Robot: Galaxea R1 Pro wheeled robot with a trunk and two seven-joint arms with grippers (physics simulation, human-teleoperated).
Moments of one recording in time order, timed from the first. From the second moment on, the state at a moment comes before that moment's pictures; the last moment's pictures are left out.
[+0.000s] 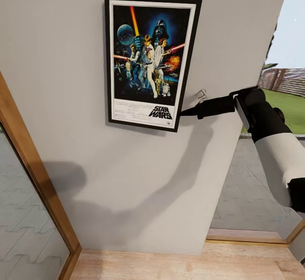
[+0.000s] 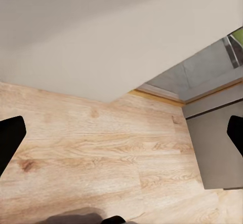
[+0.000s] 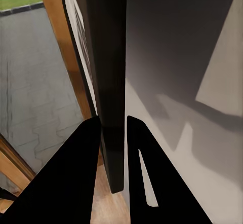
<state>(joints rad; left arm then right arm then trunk) -0.27 0.21 0.19 -0.03 0.35 -0.36 -1.08 -1.40 -0.23 0.23 -0.88 0.03 0.79 1.34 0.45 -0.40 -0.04</state>
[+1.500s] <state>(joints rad) -0.27 0.21 0.19 -0.03 0.35 -0.36 -1.08 -1.35 -0.23 0.23 -0.92 0.05 0.74 1.34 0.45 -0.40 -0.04</state>
